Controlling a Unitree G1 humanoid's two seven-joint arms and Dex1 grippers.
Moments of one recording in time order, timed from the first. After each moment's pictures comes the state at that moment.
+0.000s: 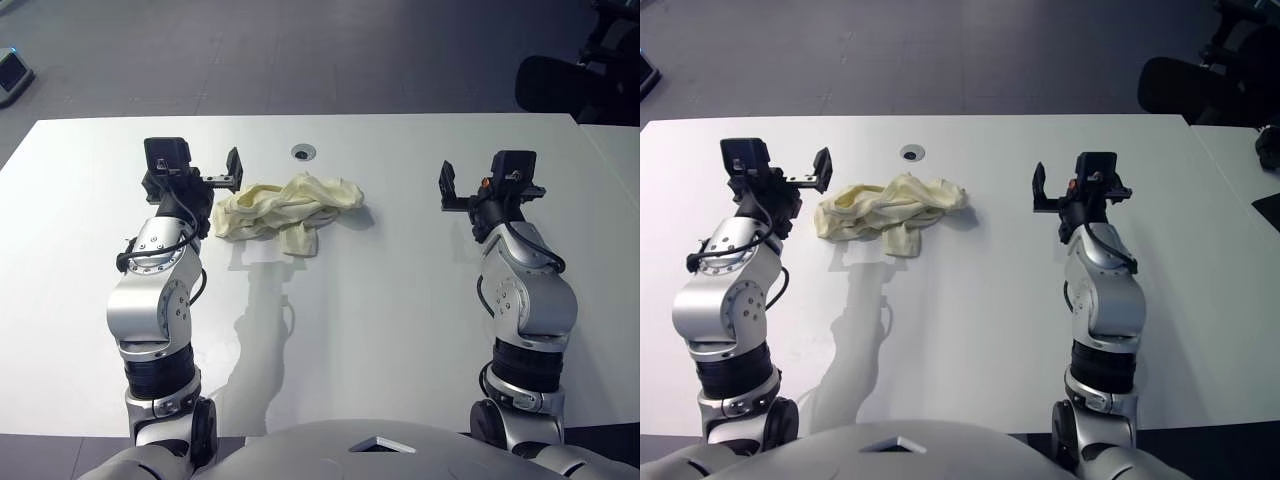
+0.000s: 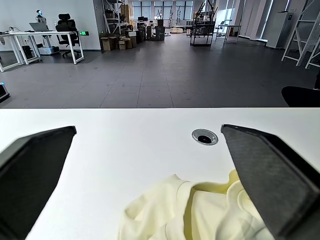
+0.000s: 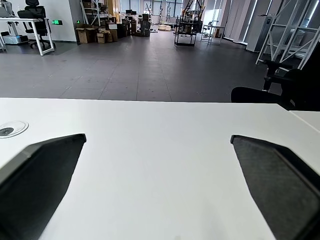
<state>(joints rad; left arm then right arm) -0.25 0.19 0.19 -0.52 -0.19 0.81 0.01 -0.25 -0.16 -0.17 -0.40 0.10 0.75 -0.01</state>
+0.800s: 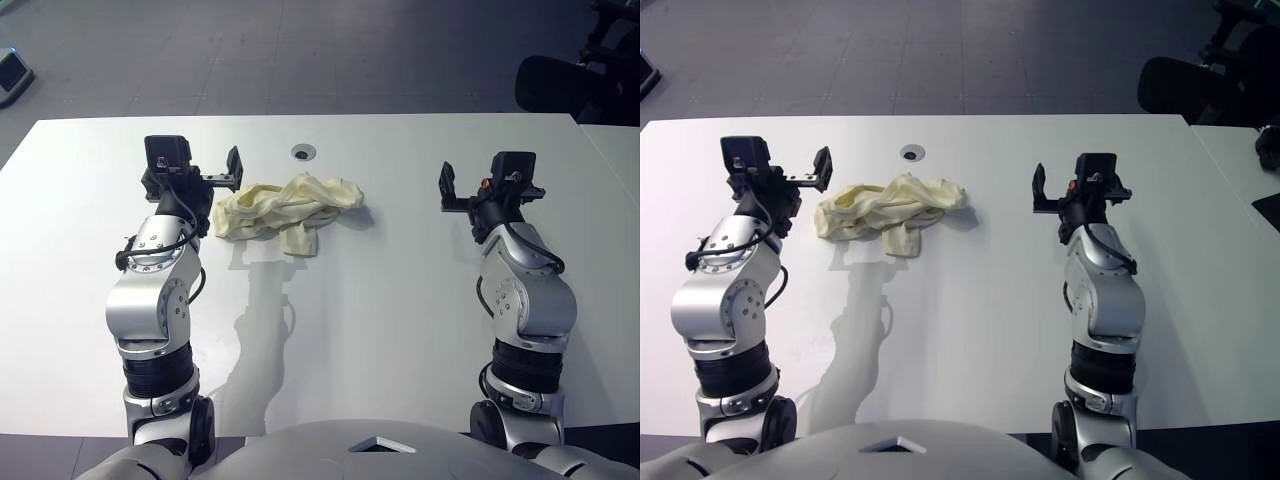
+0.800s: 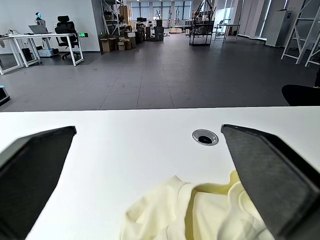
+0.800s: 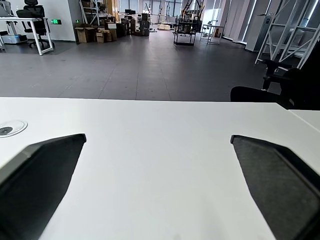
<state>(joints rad) -0.26 0.20 0.18 -0.52 -0.19 0.81 0.00 -0.24 -0.15 -0.16 -0.40 0.10 0.75 -0.02</state>
